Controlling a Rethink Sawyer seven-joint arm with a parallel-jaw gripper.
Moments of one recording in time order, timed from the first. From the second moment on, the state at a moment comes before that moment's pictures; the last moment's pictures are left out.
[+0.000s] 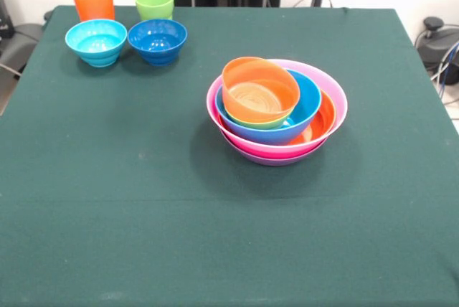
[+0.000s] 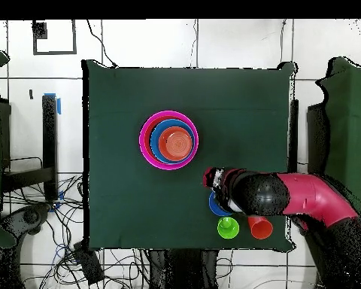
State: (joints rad) arm -1.07 -0.89 0.80 2.02 -0.41 0.72 1.99
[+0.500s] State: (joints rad) arm -1.07 -0.86 0.80 2.01 -0.40 0.74 1.99
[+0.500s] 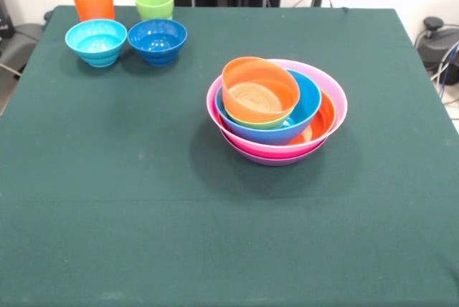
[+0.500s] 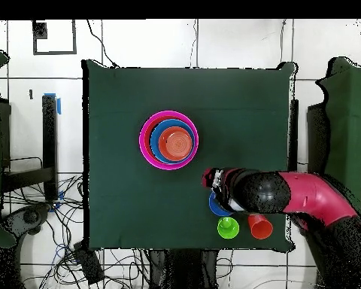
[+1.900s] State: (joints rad) arm -1.27 -0.78 0.80 1.86 -0.56 0.87 1.86
